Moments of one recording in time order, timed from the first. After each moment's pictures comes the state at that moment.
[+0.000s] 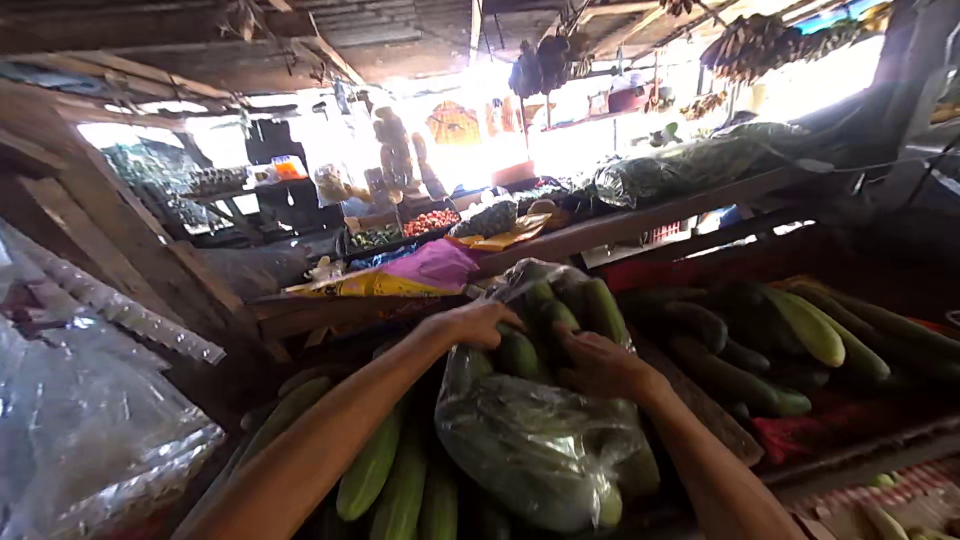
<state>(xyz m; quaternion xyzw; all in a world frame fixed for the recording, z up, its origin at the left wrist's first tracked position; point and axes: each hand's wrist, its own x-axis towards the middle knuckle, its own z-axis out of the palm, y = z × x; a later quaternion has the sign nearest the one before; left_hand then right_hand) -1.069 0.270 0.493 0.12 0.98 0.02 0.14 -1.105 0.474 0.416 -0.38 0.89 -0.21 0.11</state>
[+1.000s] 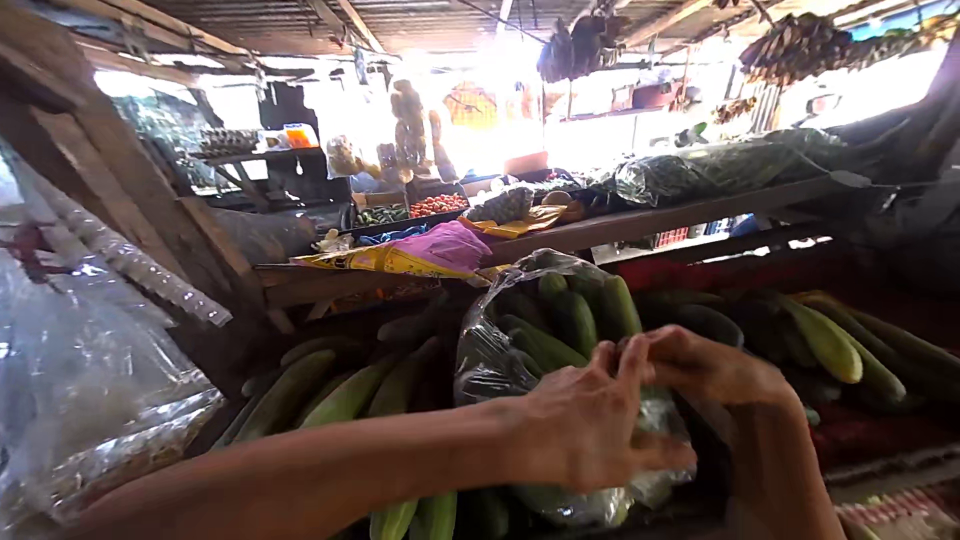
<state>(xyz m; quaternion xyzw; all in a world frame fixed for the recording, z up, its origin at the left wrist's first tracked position) -0.970 0.380 0.487 0.18 0.96 0.16 0.14 -1.126 0.555 0.409 -0.66 0.64 -0.40 0.02</state>
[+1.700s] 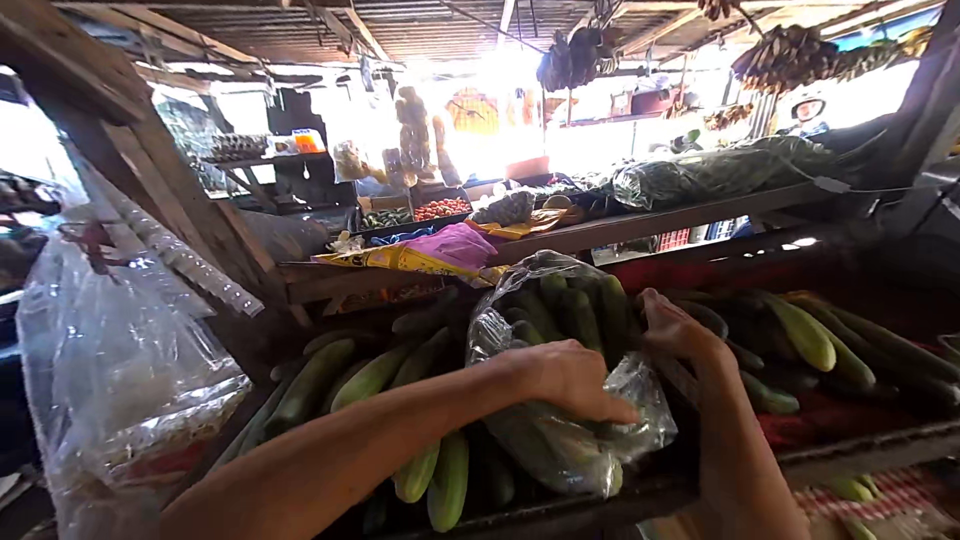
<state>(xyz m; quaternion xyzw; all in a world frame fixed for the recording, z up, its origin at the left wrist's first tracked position) -0.982 0.378 0.497 0.14 0.96 0.02 0.23 -1.159 0.538 0.406 -0.21 0.95 -0.25 0.04</state>
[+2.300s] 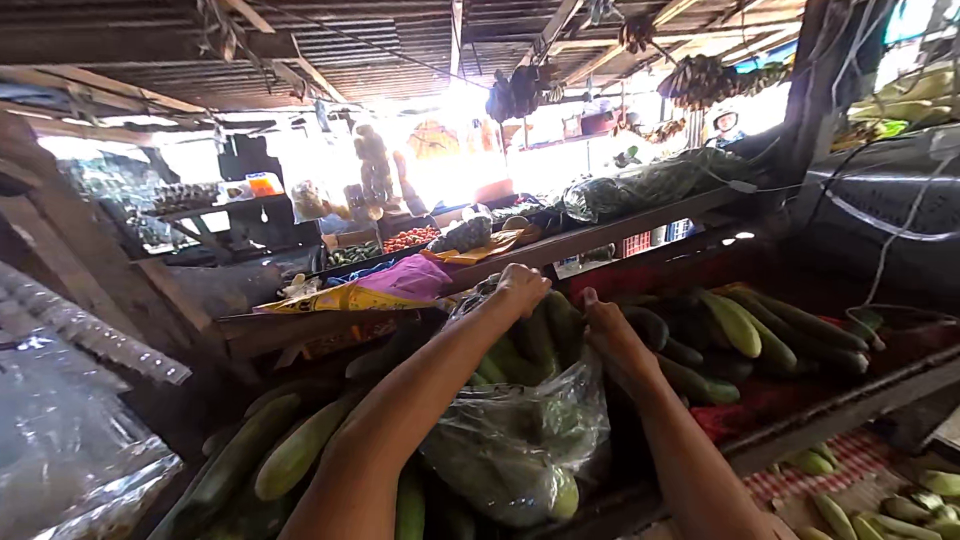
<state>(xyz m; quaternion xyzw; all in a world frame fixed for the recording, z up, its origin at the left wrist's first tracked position) -1.156 0.373 0.486 0.12 0.95 -0.28 0.01 -1.152 0.526 0.412 -0.19 0.94 -0.29 -0.04</state>
